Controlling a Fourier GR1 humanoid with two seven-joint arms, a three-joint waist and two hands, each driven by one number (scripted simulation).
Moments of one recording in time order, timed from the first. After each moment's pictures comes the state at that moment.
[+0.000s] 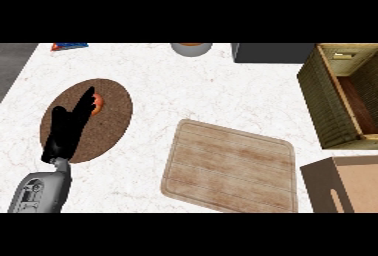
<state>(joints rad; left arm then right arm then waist) -0.21 0.19 0.09 -1.40 -0.14 -0.04 0.23 -1.39 -0.46 -0.17 -1.17 0.91 0.48 0.84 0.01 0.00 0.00</state>
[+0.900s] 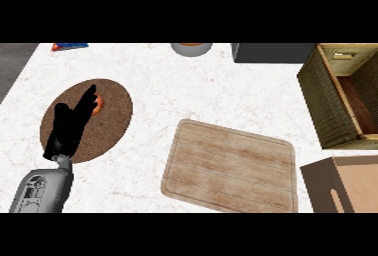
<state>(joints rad) -0.23 0.18 0.09 -1.38 -0.14 -0.04 0.23 -1.17 -0.77 -0.24 -0.92 0.91 0.43 0.43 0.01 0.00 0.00</state>
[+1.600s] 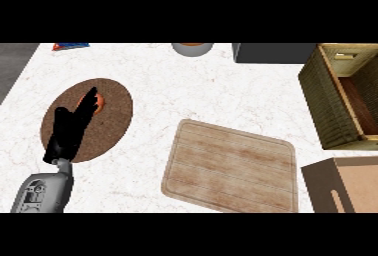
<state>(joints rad) -0.21 0.17 0.08 -1.42 -0.15 -0.04 0.24 -1.04 -0.75 -0.34 -0.72 0.85 0.30 0.30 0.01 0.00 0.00</state>
